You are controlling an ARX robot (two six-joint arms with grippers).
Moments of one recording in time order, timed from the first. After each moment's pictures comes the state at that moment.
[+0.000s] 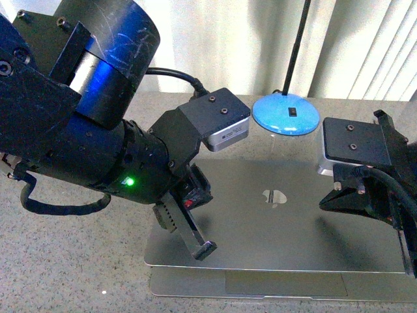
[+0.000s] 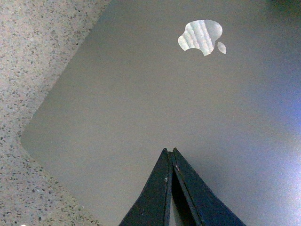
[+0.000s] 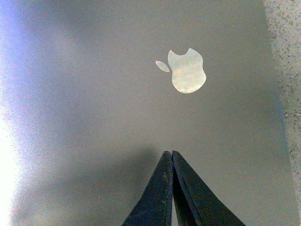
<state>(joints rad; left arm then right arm) -0.46 1.91 0.92 0.11 0.30 0.54 0.12 1.85 0.88 -0.17 -0.48 -1.25</state>
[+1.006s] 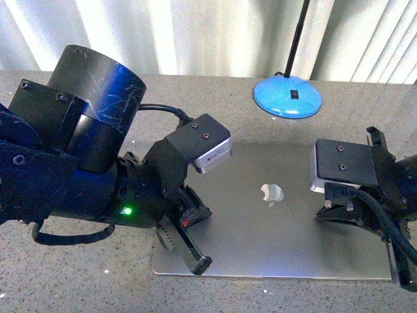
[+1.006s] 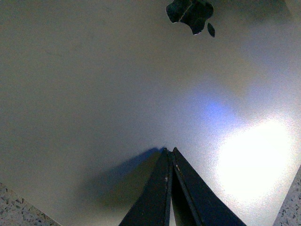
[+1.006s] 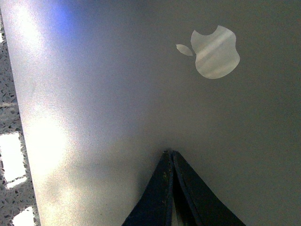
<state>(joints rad) -0.43 2.03 0.82 0.34 0.39 0.41 0.12 1.95 0.83 -0.06 -0.48 -1.23</state>
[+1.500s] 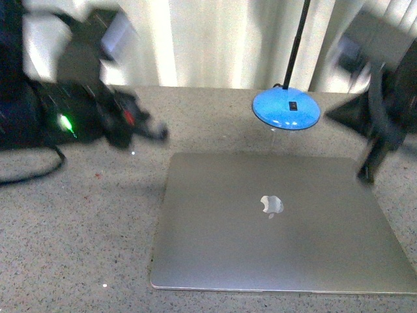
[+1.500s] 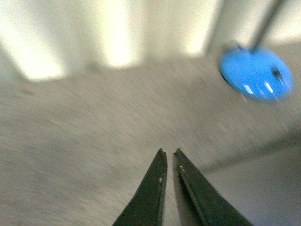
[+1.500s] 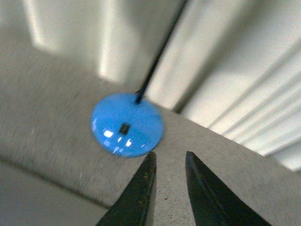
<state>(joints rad) -0.21 1.77 0.78 0.71 0.06 -0.06 0.09 1.62 0.80 0.48 -0.09 -0.29</state>
